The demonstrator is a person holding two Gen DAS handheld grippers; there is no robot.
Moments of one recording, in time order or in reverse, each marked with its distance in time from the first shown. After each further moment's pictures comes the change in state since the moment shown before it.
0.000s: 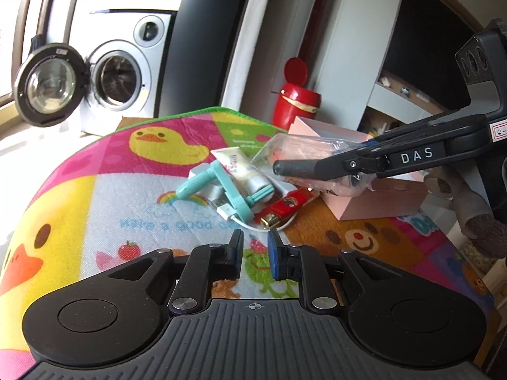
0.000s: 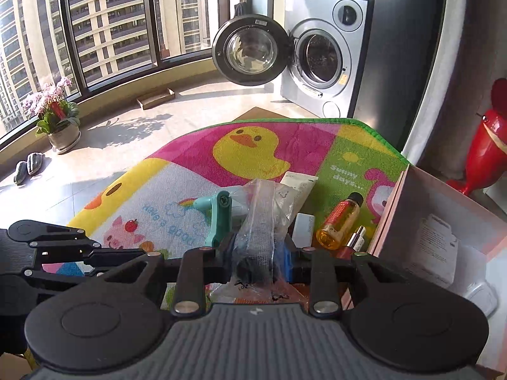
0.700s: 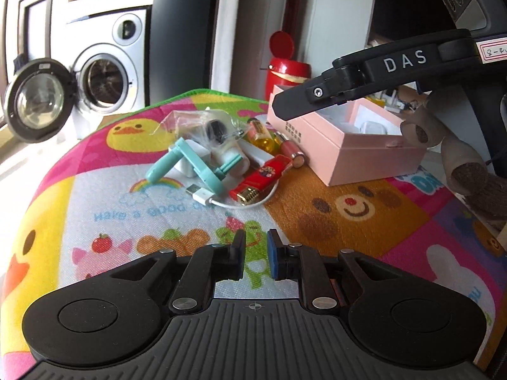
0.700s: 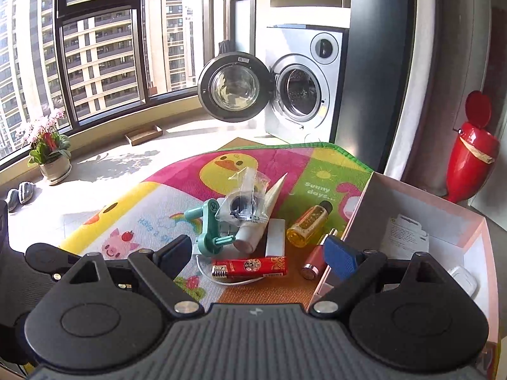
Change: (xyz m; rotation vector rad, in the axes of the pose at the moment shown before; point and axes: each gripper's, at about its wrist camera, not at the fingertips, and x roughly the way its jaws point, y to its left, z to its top) left arm 0.009 -0.023 -0.015 0.069 0.070 0.065; right arm 0.009 -0.005 0.016 0.086 -0.115 0.005
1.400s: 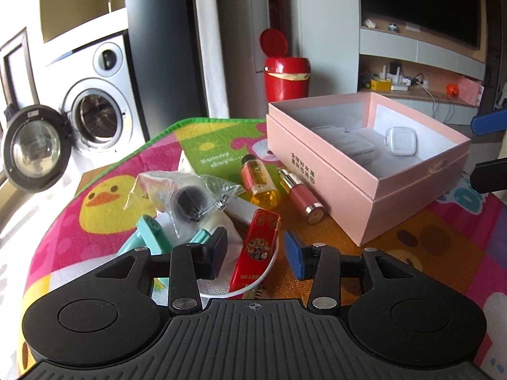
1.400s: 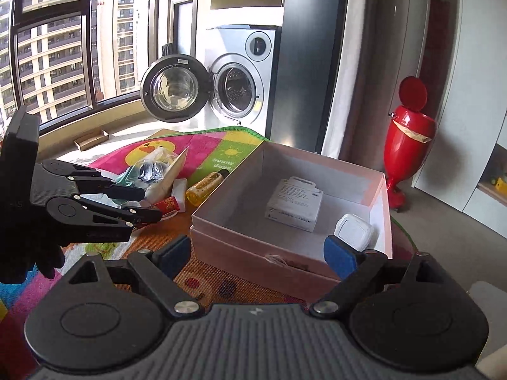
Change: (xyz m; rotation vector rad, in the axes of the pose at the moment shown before) left arm 0.081 -0.032 0.058 0.210 -0.006 0.069; right arm -0.085 -0.066 -0.079 0.017 -0.026 -0.212
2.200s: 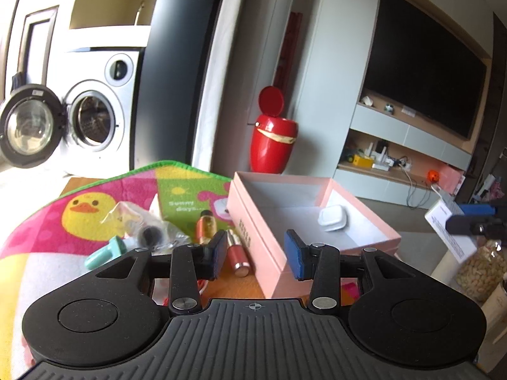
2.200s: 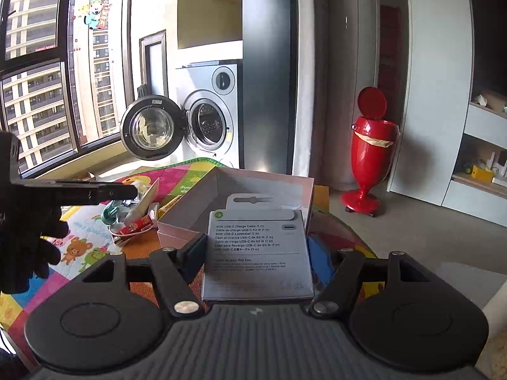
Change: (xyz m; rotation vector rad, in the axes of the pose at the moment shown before) left arm -0.066 -0.012 0.012 -0.256 -0.163 -0.089; right arm -0.066 -0.080 -0.008 0.166 -0.123 -0.025
